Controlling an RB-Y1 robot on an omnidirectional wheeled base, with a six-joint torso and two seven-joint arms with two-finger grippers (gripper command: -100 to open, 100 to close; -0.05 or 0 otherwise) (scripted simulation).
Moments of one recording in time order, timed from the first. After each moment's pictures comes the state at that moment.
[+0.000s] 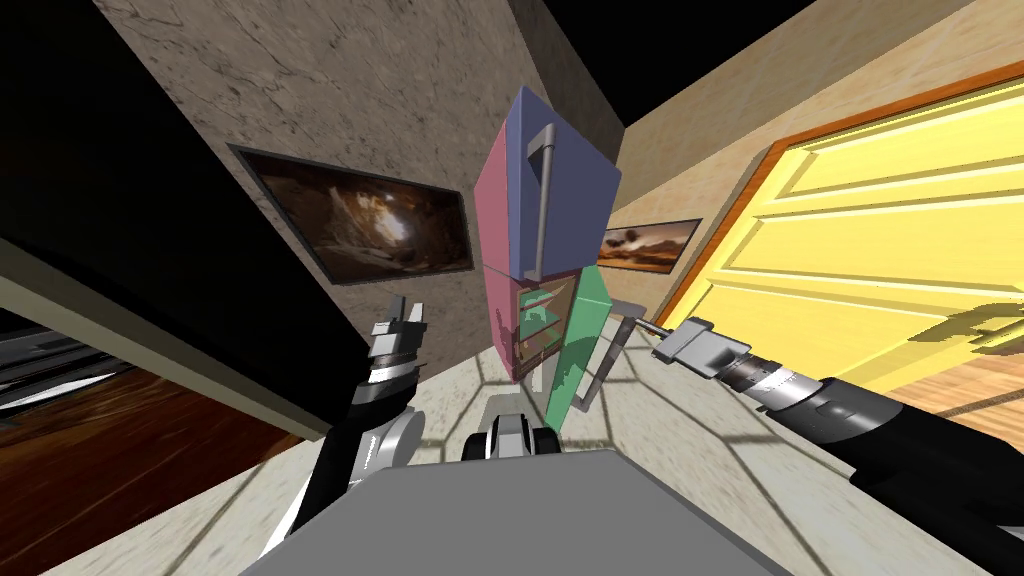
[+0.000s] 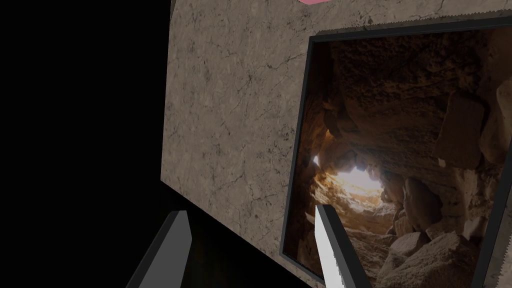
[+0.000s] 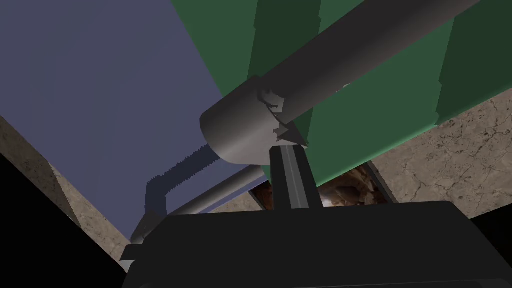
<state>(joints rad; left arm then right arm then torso) 0.47 0.02 -0.06 -2.39 0.09 -0.42 -0.17 1.04 -0.72 -0.84 -2.47 0.73 -0.37 0.58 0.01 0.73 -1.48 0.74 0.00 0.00</state>
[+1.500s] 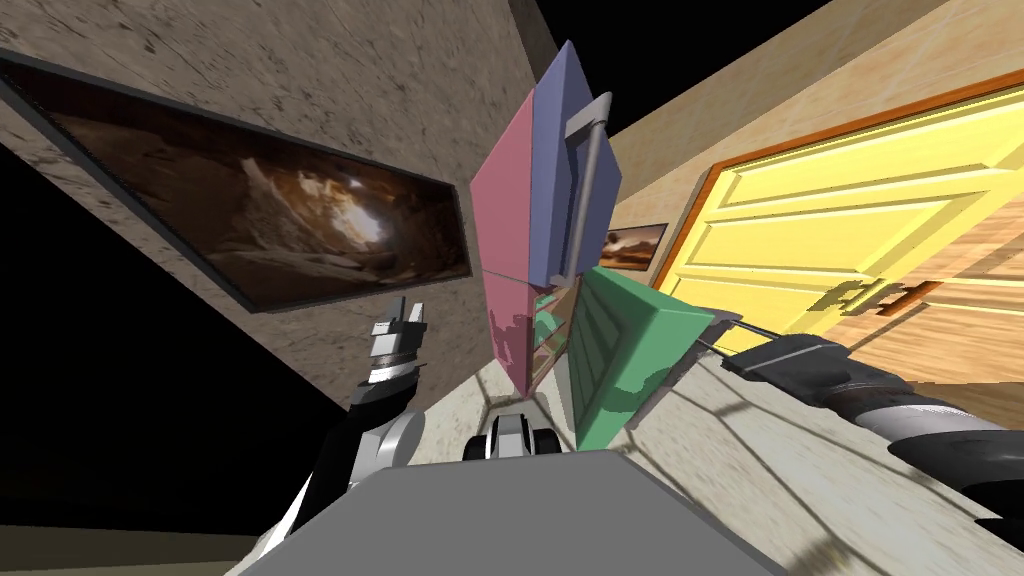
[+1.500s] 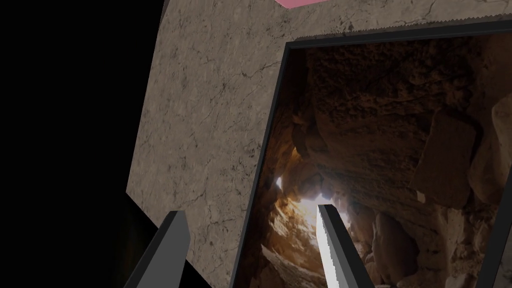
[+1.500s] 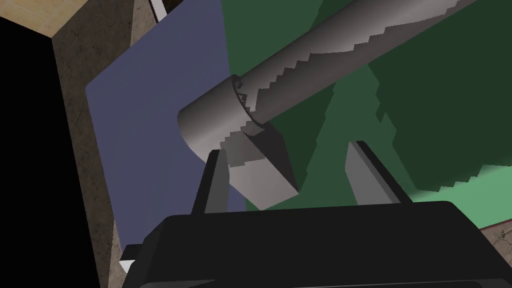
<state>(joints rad) 0.47 0.02 -0.06 -2.39 0.09 -0.42 -0.17 1.11 -0.64 -0.94 -2.28 0.78 -0.23 0.60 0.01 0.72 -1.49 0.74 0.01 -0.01</state>
